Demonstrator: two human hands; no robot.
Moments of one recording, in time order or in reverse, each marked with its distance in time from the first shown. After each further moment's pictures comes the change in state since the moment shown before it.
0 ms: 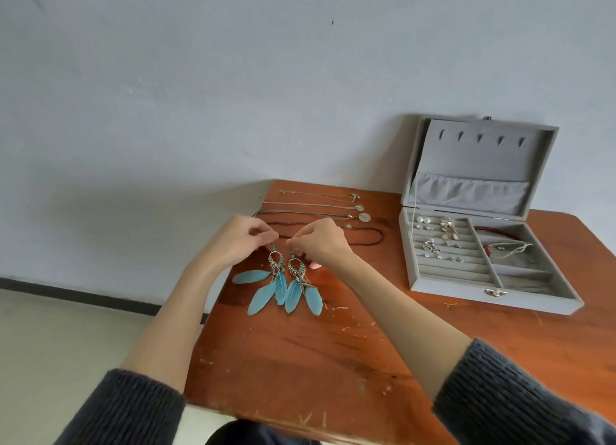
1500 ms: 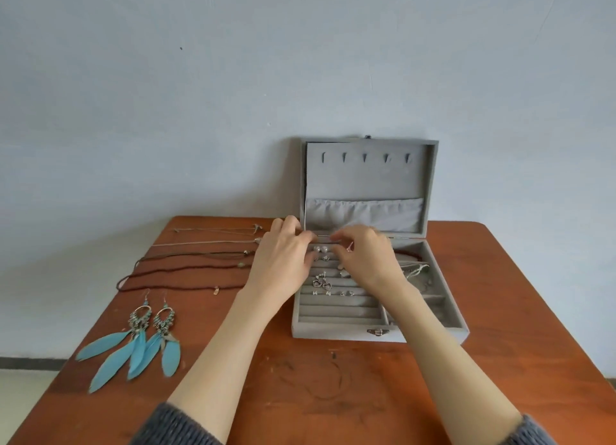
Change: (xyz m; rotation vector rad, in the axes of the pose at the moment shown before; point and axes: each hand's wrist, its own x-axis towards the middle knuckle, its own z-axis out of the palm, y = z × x) left_hand 0.045 0.156 0.159 0.530 0.243 0.543; right_hand -0.003 0.119 -0.181 -0.345 0.409 -0.230
